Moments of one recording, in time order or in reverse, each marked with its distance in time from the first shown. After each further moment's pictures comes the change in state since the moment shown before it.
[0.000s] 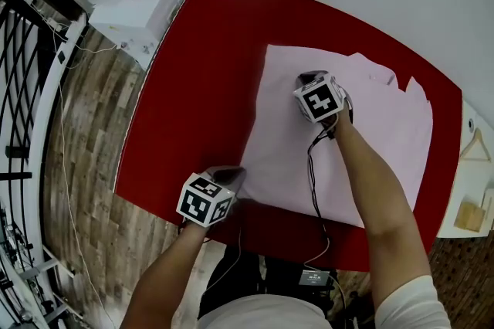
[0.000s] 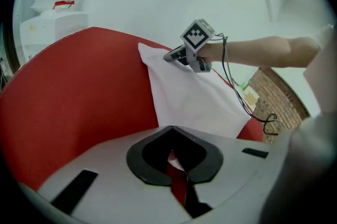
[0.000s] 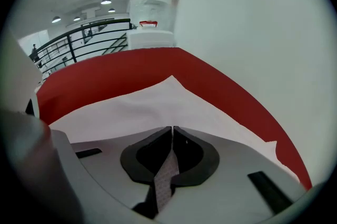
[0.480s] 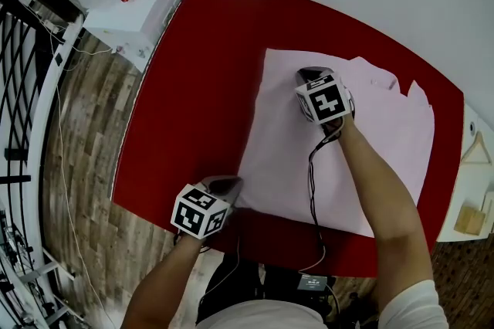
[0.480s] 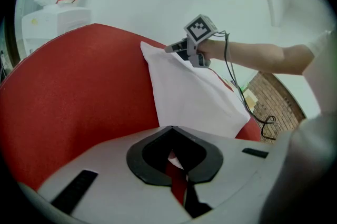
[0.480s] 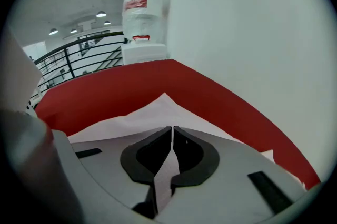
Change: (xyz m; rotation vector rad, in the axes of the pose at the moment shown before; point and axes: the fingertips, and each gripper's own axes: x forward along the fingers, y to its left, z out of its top) left arm -0.004 -0.001 -0.002 -0.037 0.005 -0.017; right arm -0.008 -0.014 0.027 0.076 -0.105 -0.002
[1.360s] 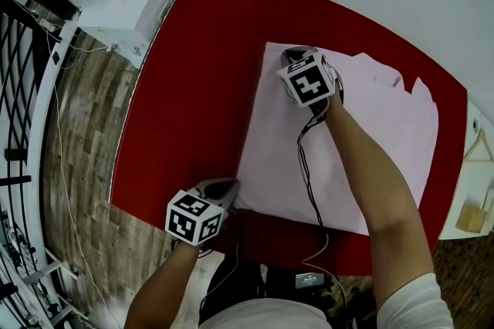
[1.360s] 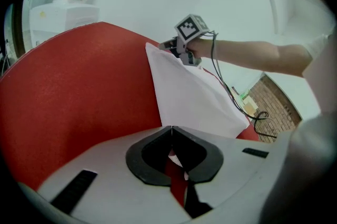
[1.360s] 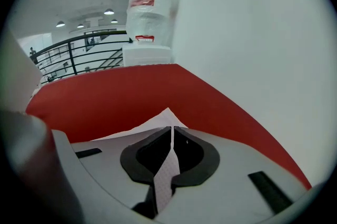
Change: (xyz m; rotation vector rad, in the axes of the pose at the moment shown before) left arm -0.010 0.005 -0.001 -0.060 -0.038 -0.003; right arm 0.033 0.014 0.043 -0.079 -0.039 0.011
